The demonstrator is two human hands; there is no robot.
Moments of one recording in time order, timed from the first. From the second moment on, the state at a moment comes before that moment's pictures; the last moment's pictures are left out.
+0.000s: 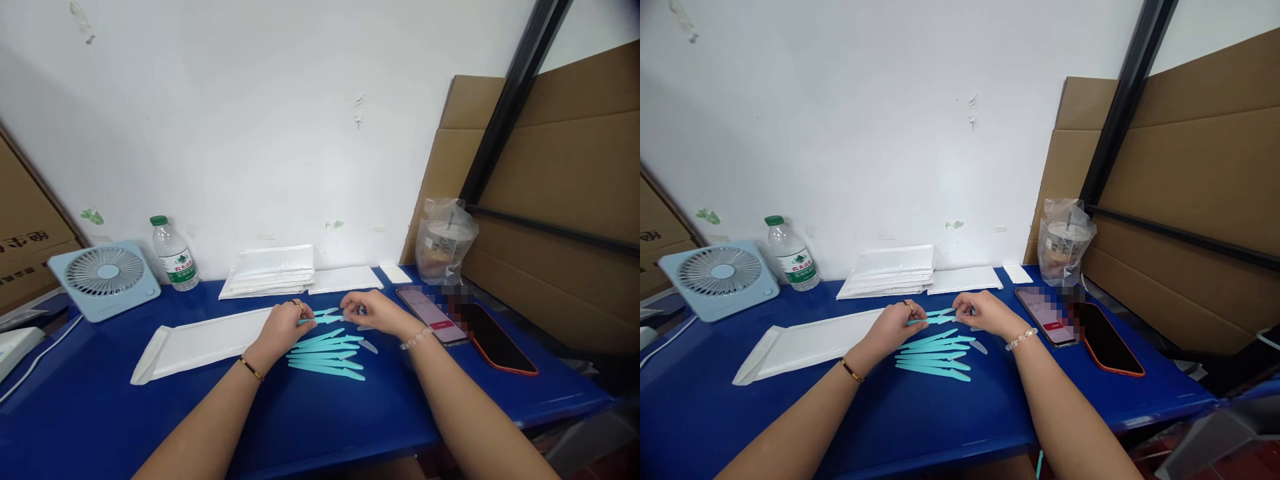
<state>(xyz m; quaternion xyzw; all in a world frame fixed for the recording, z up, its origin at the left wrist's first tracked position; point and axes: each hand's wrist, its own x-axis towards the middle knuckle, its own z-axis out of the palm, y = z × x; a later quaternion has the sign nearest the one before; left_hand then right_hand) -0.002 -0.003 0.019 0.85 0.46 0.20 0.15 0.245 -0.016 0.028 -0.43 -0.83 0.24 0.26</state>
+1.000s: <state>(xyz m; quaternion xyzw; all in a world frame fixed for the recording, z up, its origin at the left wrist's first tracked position) 0.003 -0.002 0.005 0.86 0.45 0.13 0.19 0.258 -0.003 0.010 -0.48 -0.84 0.20 0.14</state>
